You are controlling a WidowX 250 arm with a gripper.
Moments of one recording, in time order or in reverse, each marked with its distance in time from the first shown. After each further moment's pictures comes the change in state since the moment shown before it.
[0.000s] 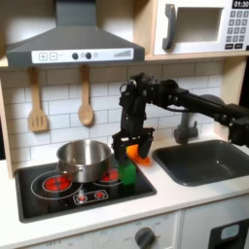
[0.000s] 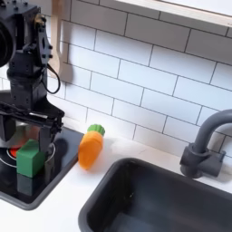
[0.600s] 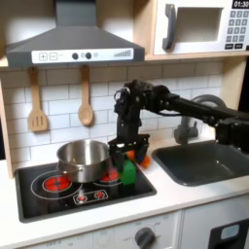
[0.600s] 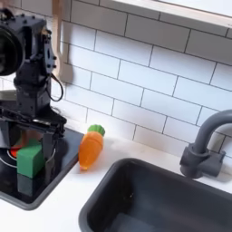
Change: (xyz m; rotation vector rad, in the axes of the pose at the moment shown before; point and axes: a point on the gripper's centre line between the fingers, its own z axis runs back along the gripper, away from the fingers) arm 0.008 0.000 -0.021 -0.005 0.050 -0.010
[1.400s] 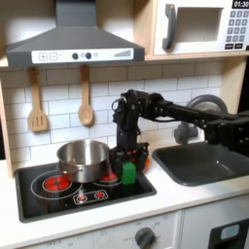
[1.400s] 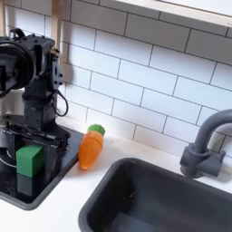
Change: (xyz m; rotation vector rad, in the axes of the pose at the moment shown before) arm 0.004 -0.006 -0.025 -0.008 0.071 -0.045
